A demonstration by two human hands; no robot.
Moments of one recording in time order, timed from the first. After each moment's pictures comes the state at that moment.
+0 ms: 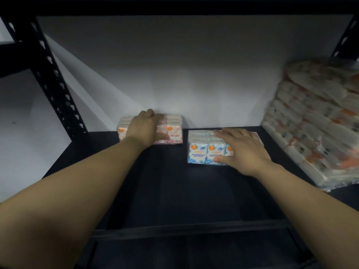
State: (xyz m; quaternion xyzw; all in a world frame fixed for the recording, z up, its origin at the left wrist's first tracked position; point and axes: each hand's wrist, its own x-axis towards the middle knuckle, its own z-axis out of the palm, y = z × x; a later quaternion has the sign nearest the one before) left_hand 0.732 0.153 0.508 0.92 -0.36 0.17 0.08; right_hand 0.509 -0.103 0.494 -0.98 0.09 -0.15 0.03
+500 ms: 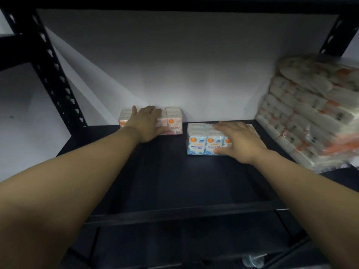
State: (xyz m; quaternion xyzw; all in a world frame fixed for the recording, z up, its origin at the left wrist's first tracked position) left_hand 0.728 0.164 0.519 0.92 -0.37 0.09 0.02; right_hand 0.502 -0.095 0.505 -0.99 0.09 -0.12 0.05
